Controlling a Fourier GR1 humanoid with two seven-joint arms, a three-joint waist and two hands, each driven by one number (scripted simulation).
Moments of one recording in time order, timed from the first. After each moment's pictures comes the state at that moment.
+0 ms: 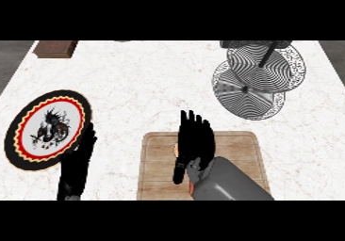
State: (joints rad) left arm 0.08 0.19 -0.19 -1.40 0.05 0.29 0.02; right arm -0.53 -0.02 0.69 -1.40 0.63 0.17 1.19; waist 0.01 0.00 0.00
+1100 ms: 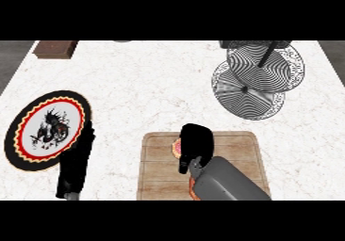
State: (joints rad) left arm 0.06 0.17 -0.15 -1.37 0.03 0.26 0.00; right arm -0.51 -0.01 0.71 -1.21 0.66 0.10 1.08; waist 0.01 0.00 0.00
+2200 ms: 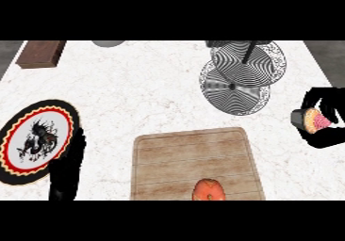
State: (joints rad) left arm 0.13 0.16 -0.11 -1.40 0.03 0.27 -0.01; right arm -0.27 -0.77 0.20 -1.50 0.27 0.06 0.26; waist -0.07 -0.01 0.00
